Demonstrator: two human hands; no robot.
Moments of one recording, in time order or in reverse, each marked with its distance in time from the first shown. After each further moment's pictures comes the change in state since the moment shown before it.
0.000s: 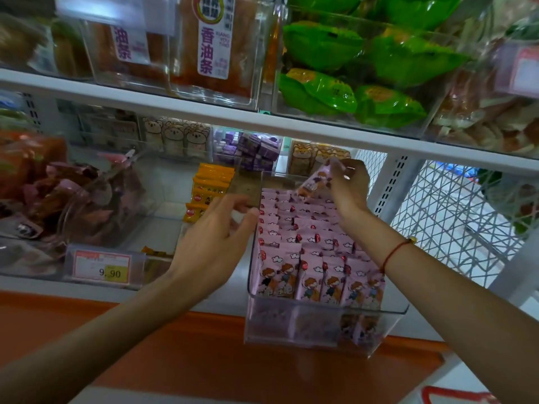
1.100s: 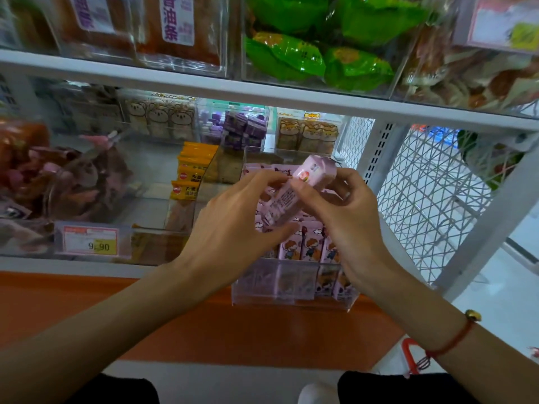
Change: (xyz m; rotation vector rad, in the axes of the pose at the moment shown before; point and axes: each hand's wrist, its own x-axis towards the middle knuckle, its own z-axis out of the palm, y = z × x) left_hand -0.030 0.040 0.016 0.127 -0.050 0.425; right_hand -0.128 -0.024 -0.068 0.180 -0.279 0.002
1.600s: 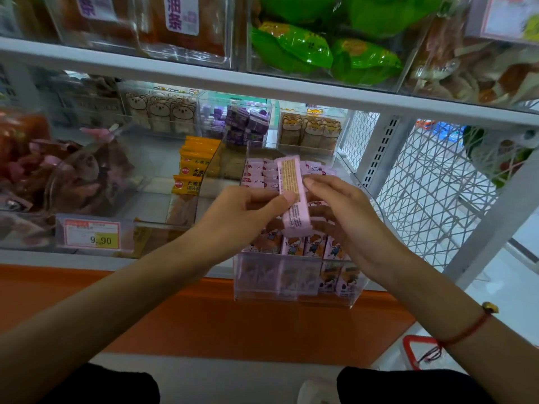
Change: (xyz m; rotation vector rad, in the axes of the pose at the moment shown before) left_hand 0.005 0.001 -0.004 -0.747 -0.239 -0.396; right_hand 0.011 0.001 -0.007 -0.031 -0.245 0.265
